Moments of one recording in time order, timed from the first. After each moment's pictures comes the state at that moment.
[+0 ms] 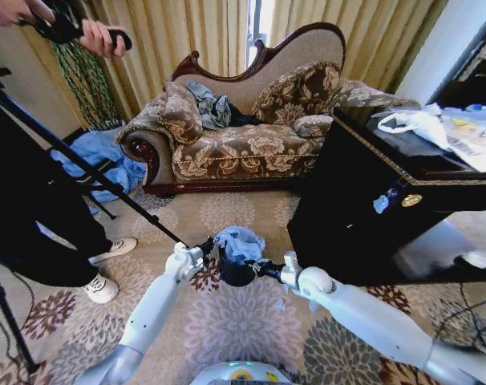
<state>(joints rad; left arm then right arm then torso) 0.85 -1.23 -0.24 -1.41 -1.83 0.31 -0.35 -0.63 0.78 -0.46 1.69 0.96 -0.23 -0.15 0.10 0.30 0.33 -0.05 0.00</state>
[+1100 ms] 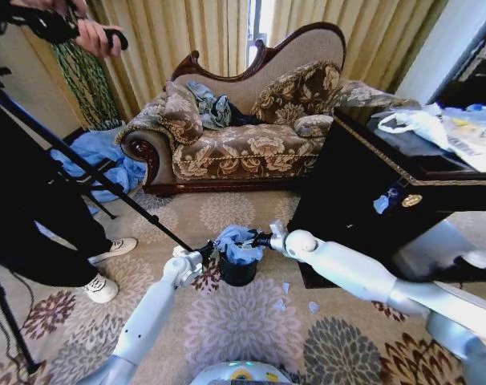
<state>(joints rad) 0.90 -1.21 -0.24 -1.47 -1.82 0.31 -0.35 -0.14 0.95 -0.79 1.34 1.05 -0.37 -0.23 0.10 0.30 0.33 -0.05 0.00</state>
